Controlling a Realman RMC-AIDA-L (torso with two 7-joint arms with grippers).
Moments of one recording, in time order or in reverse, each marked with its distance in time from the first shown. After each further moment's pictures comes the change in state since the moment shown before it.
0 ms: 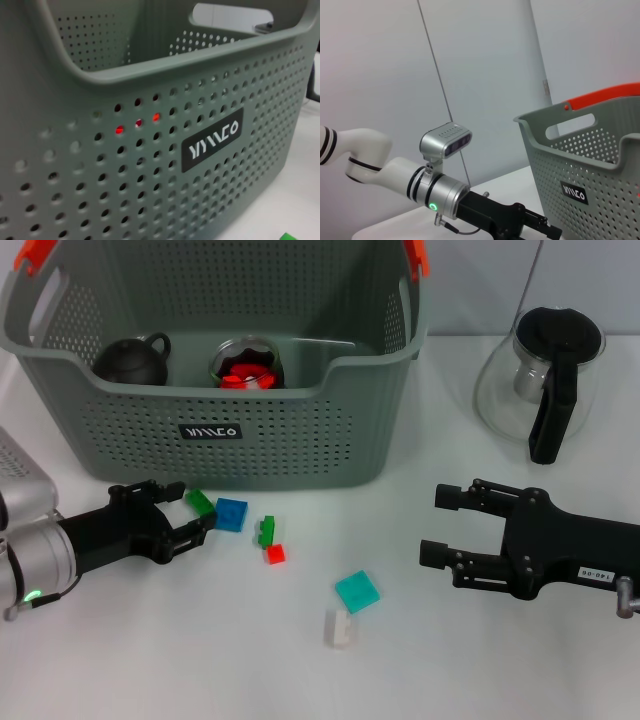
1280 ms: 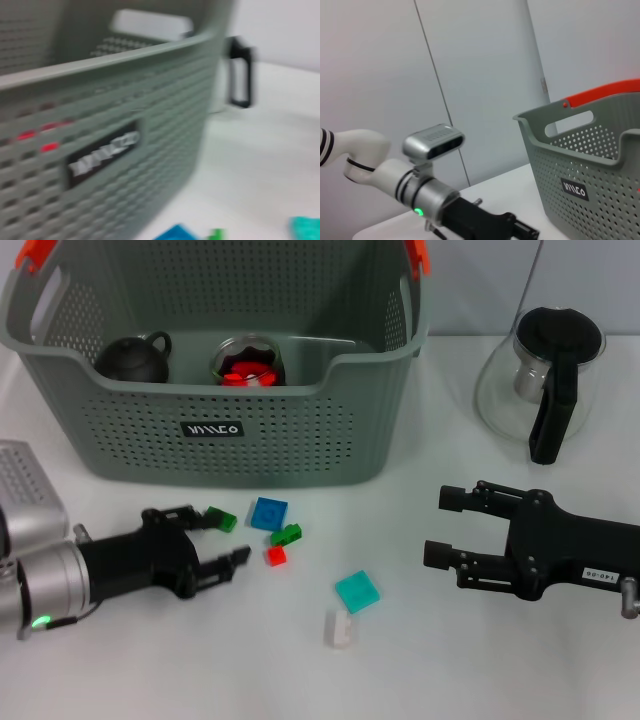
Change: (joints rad) left arm 0.019 0.002 0.069 0.013 0.017 0.129 0.002; right arm -0.004 -0.005 0.000 -0.001 -0.001 -0.002 0.015
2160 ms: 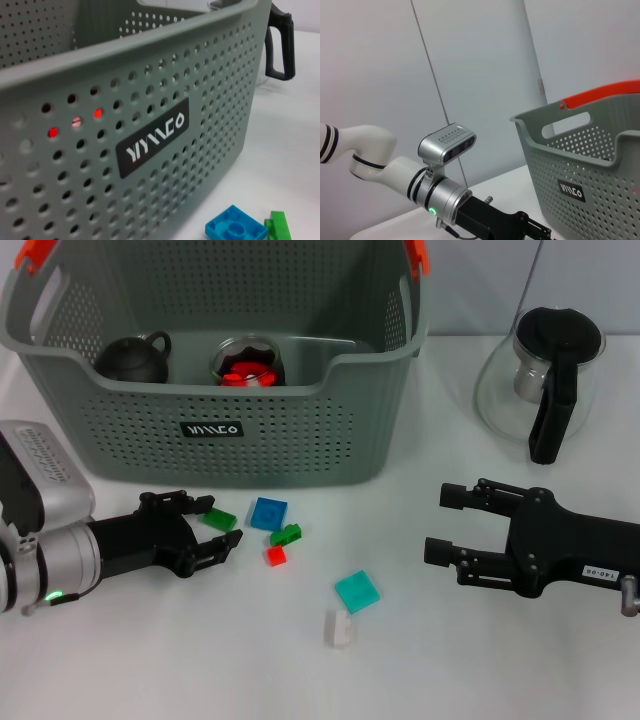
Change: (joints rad) left arm -0.056 -0.002 -0.005 -0.019 0.049 -0.131 -0.005; right arm 0.001 0.002 0.012 0.001 -0.005 0.002 0.000
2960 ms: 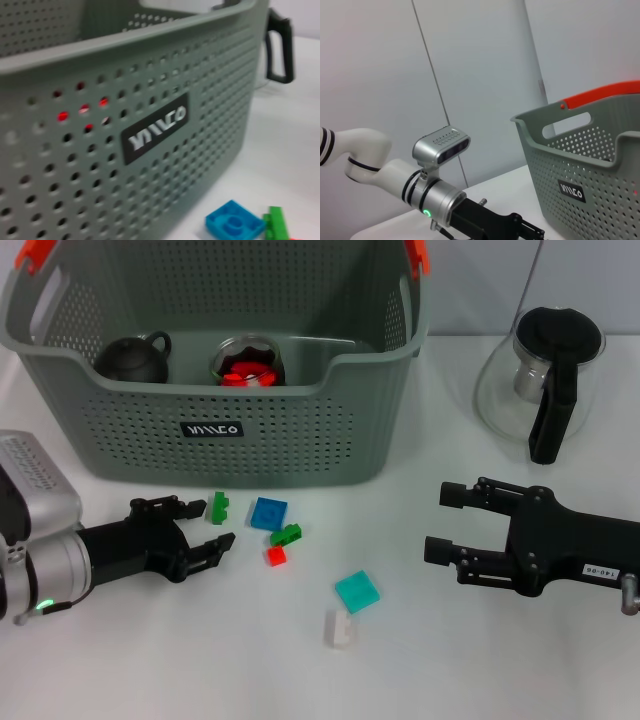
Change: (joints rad) left arm 0.028 -0.003 -0.009 0.012 -0.015 0.012 0.000; right arm 0.003 -0.002 0.000 0.000 0.000 -0.002 0.000
